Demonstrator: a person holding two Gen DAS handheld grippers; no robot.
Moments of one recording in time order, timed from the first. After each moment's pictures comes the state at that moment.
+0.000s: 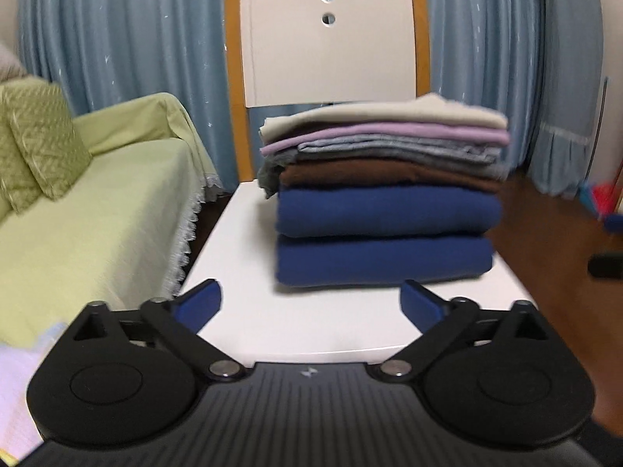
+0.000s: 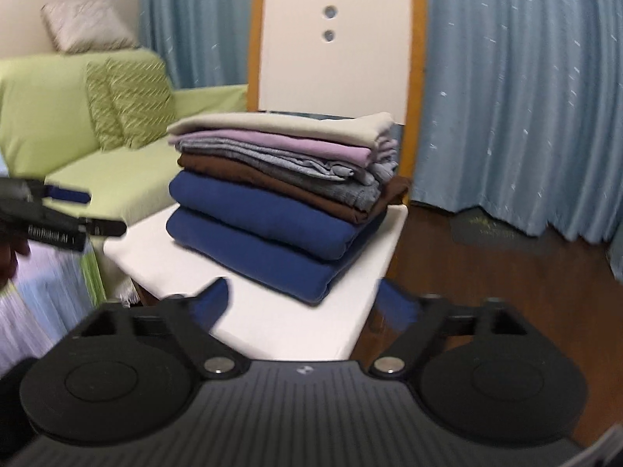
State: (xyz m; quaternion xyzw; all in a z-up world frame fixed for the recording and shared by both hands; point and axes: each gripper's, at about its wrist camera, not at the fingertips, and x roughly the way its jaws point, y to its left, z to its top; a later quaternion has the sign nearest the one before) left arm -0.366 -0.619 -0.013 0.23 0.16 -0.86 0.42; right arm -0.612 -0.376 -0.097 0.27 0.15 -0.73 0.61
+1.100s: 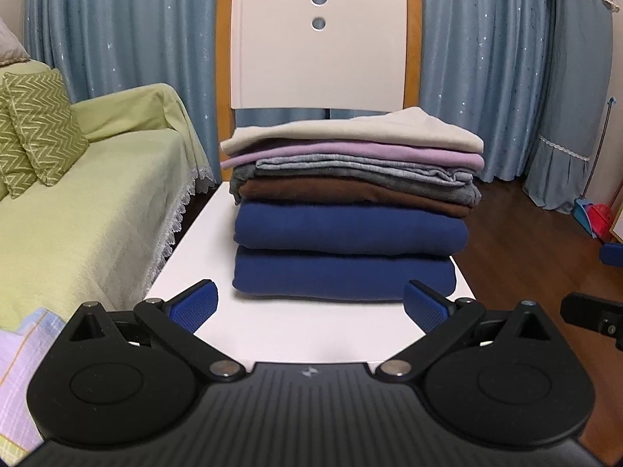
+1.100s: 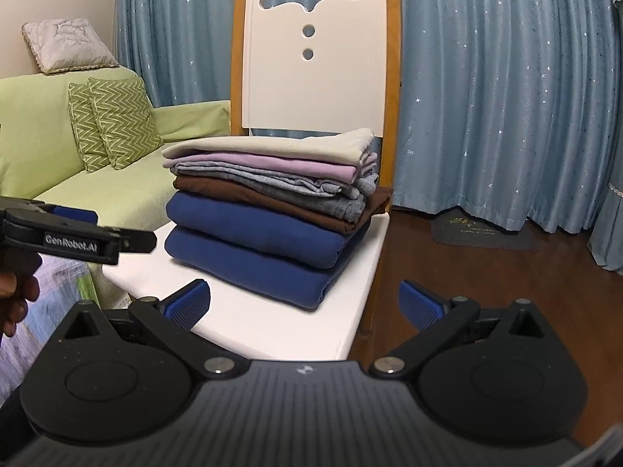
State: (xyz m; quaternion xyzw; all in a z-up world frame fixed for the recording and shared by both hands) left arm -0.409 -0.599 -0.001 0.26 0.15 -0.85 0.42; right arm -0.606 -0.369 -0.075 0.26 0.14 -0.75 0.59
